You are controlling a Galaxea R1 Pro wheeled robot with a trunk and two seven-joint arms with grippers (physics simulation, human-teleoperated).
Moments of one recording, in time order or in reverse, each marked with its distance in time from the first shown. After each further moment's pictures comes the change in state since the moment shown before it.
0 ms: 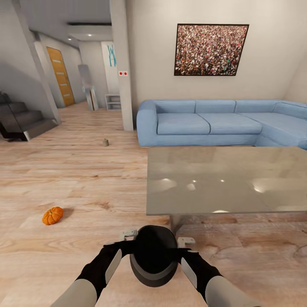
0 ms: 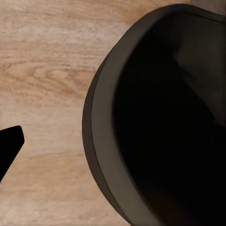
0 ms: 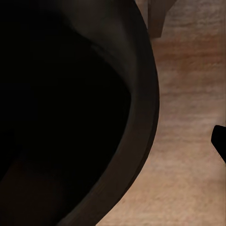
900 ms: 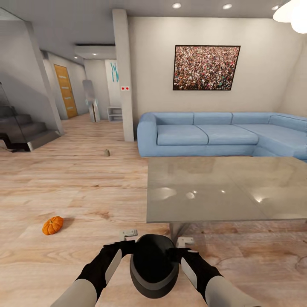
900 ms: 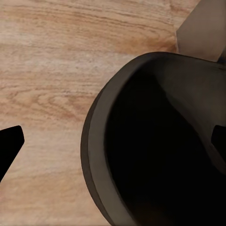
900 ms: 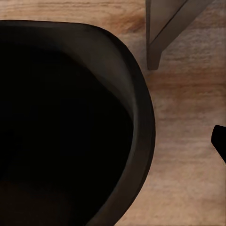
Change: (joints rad) left arm 0.000 0.000 0.000 0.000 0.000 0.000 0.000; right arm 0.000 0.000 0.000 0.000 -0.001 -0.001 0.000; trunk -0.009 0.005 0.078
